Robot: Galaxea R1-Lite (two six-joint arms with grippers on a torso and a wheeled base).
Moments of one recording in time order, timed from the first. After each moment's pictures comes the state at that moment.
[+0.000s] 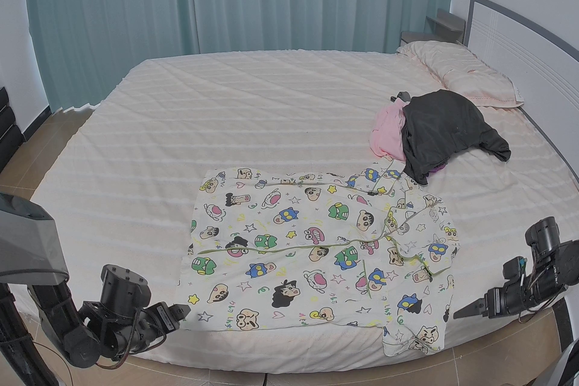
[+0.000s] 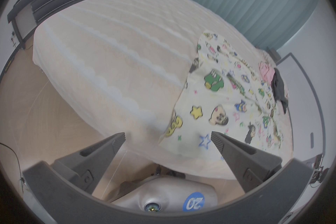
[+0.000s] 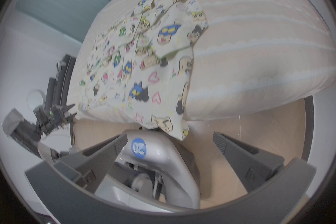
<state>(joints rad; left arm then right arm) -0.38 1.97 -0.09 -0.99 0.19 -0.84 -0.07 1.69 -0.36 -0.14 0.38 0.07</state>
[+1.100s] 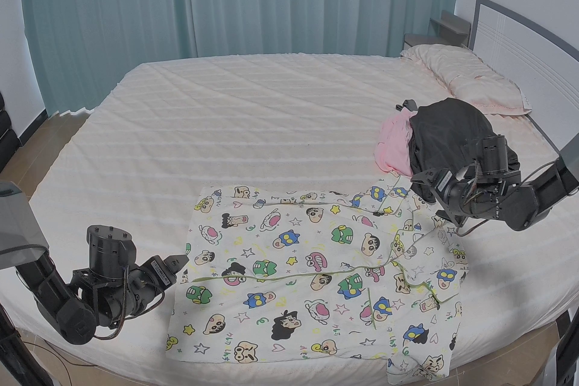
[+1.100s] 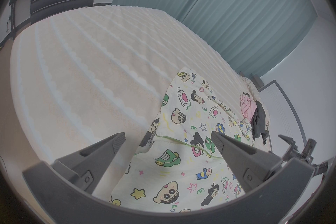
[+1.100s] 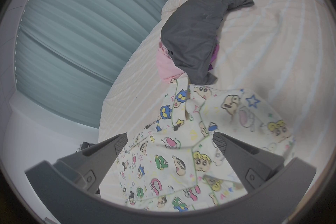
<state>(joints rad) -0.30 1.89 -0.25 -0.99 0.14 -0.84 0.18 1.99 -0.92 -0.50 0.08 0.89</state>
